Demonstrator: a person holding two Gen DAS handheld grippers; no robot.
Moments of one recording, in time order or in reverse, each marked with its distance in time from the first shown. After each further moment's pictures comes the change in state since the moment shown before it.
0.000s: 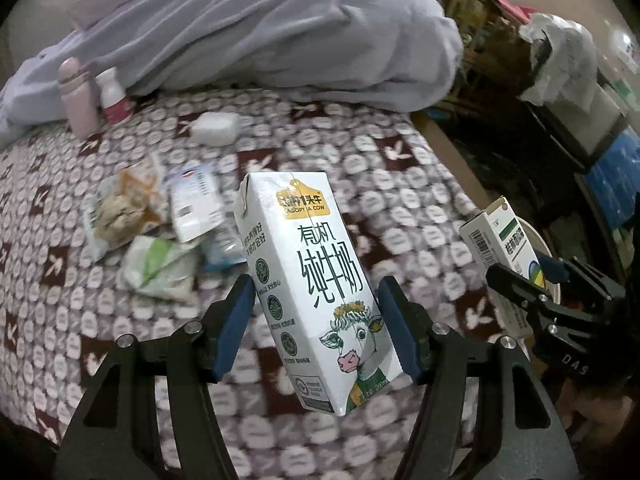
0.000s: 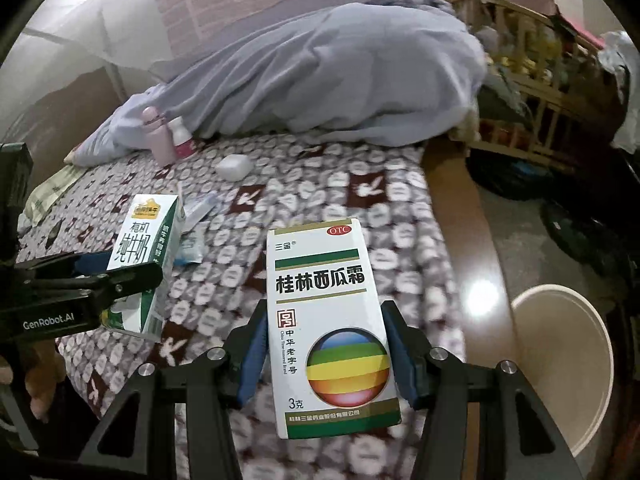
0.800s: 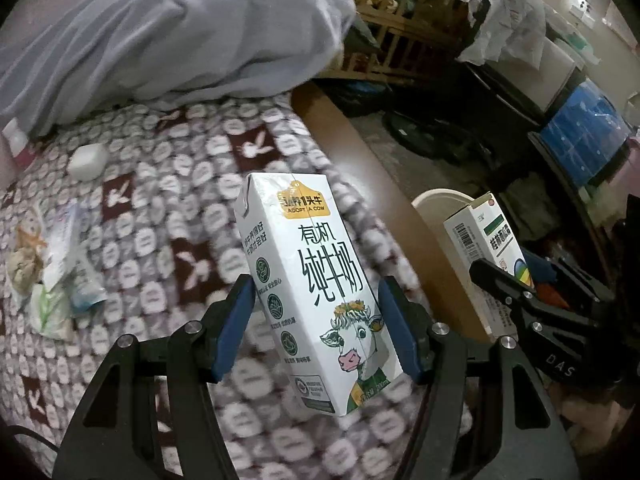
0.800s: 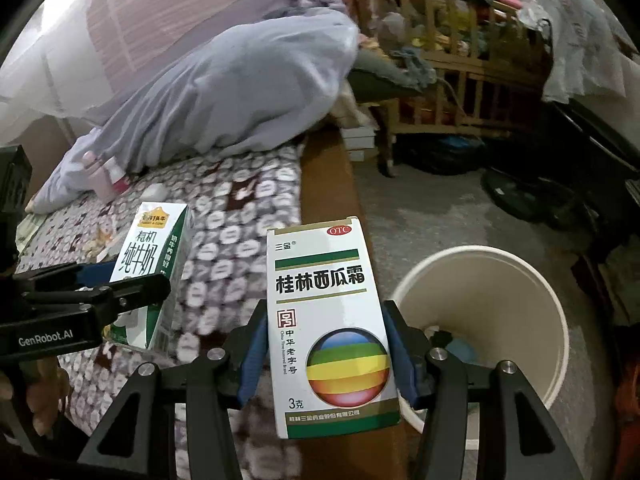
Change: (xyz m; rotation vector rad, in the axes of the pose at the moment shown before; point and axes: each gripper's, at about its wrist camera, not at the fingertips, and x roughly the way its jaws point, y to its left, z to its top) left arm 0.042 -0.118 0.017 0.140 0.064 -0.146; right arm -0.042 -0.106 -0.028 0.173 -0.027 -0.134
